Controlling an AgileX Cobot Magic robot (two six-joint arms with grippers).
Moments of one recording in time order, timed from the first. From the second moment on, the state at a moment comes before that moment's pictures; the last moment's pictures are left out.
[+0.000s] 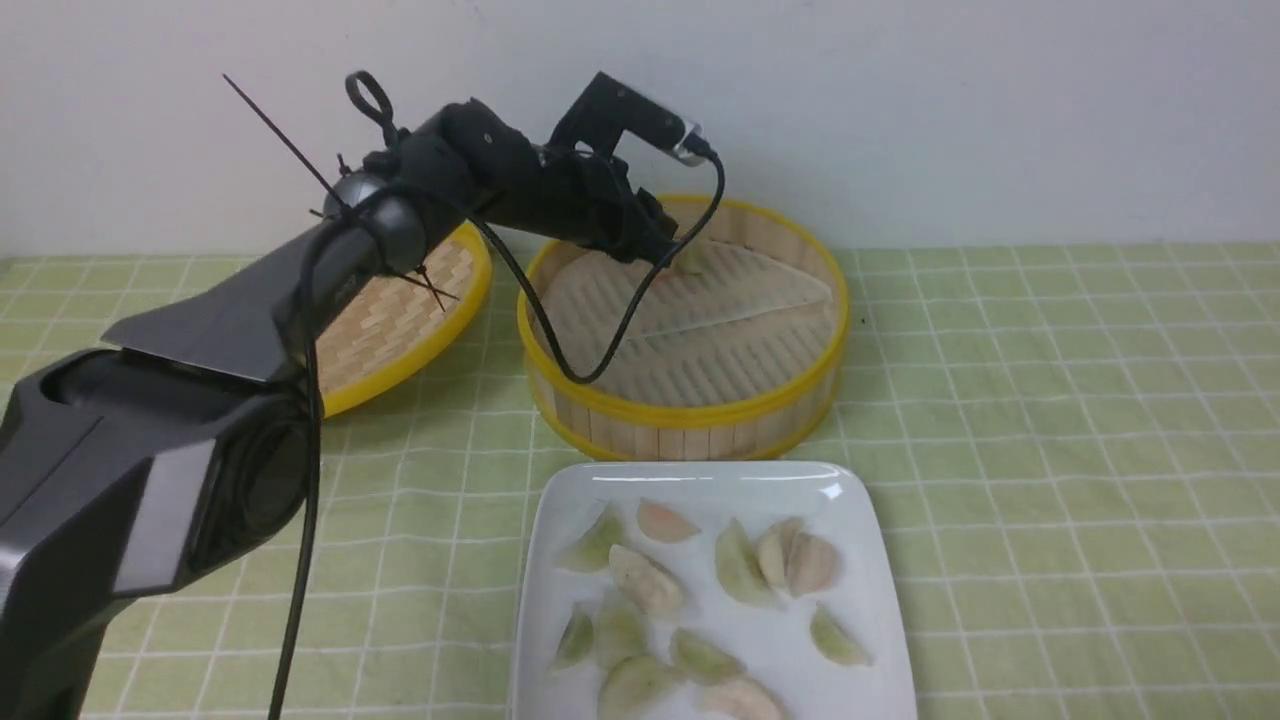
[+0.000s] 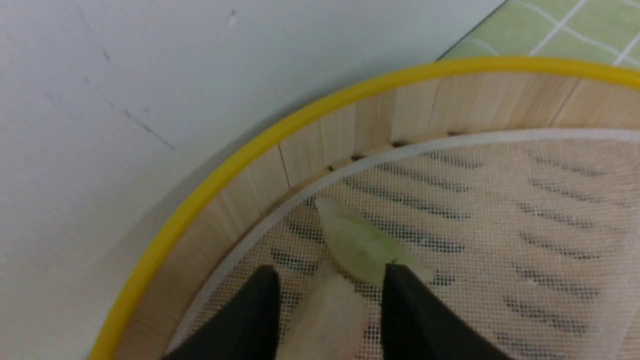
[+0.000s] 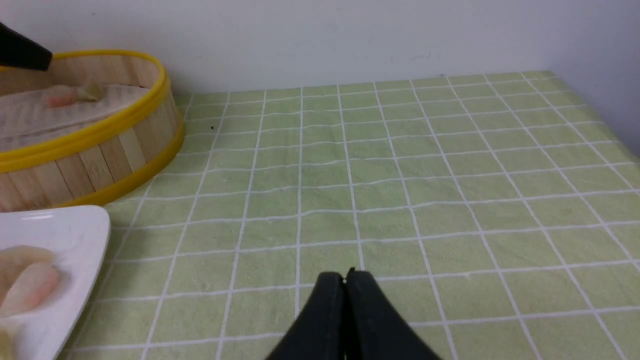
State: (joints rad) right arm 0.01 -0.01 0.02 -0.13 0.40 0.24; left arm -0.28 2.58 -2.31 -0.72 0.59 0.93
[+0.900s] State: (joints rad) right arm 0.01 -0.01 0.02 -0.13 0.40 0.24; left arm -0.28 2.48 -2.31 -0.54 0.72 0.85
